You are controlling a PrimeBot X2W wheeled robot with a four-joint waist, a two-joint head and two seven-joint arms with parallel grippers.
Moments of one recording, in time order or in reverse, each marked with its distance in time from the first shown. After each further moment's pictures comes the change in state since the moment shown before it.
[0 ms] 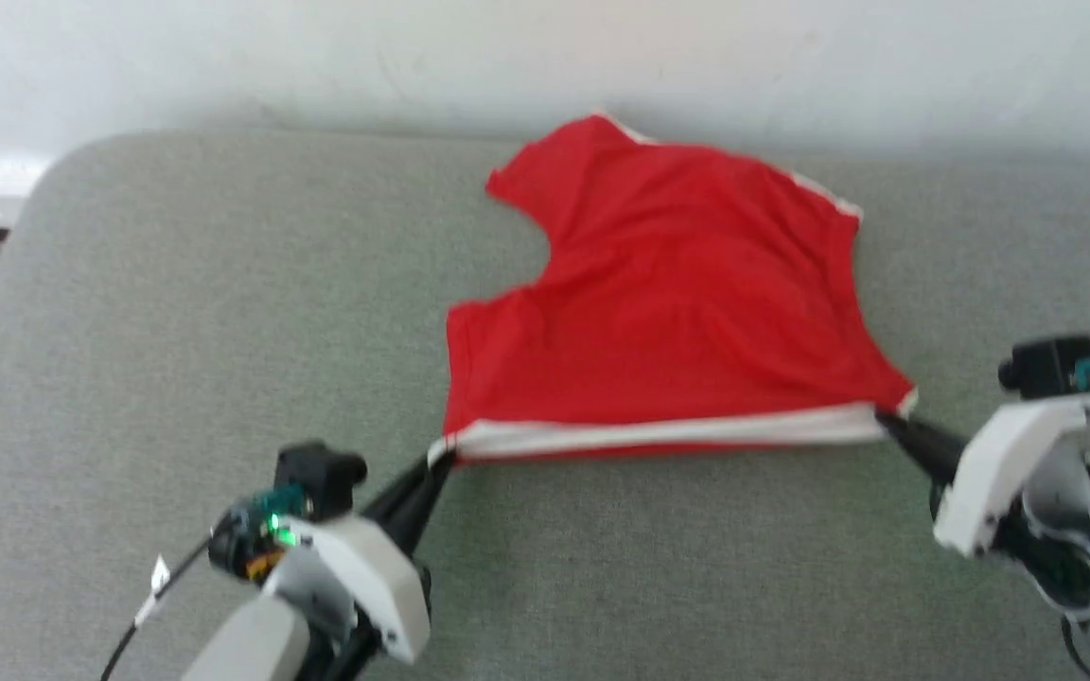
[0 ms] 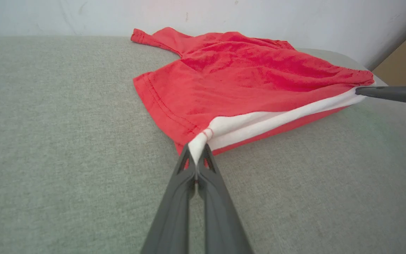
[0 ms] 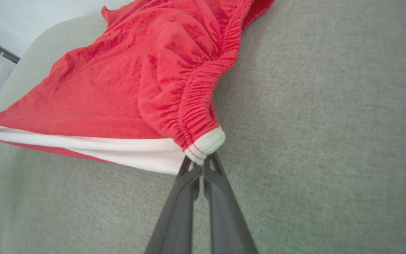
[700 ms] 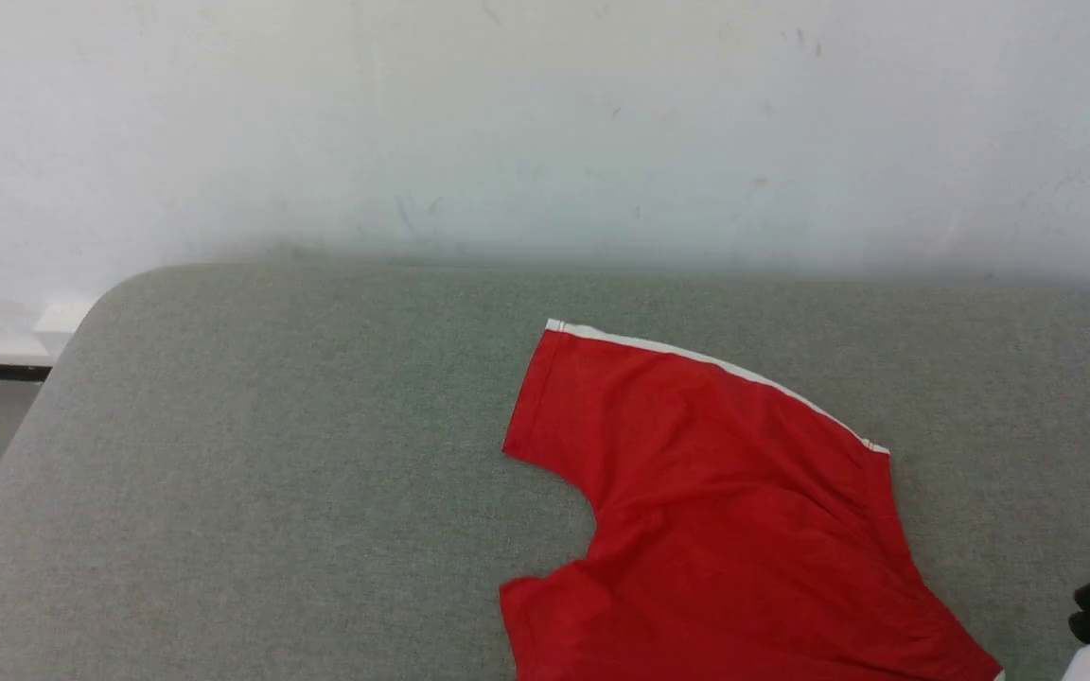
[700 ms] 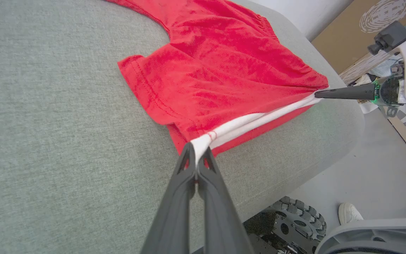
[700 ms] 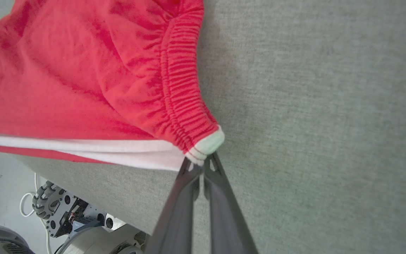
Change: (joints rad) left arm 0.515 0.091 -0.085 -0.380 -0.115 0.065 0.157; right arm 0.536 -0.137 -0.233 -0.243 -0.016 0.002 0.330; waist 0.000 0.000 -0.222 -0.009
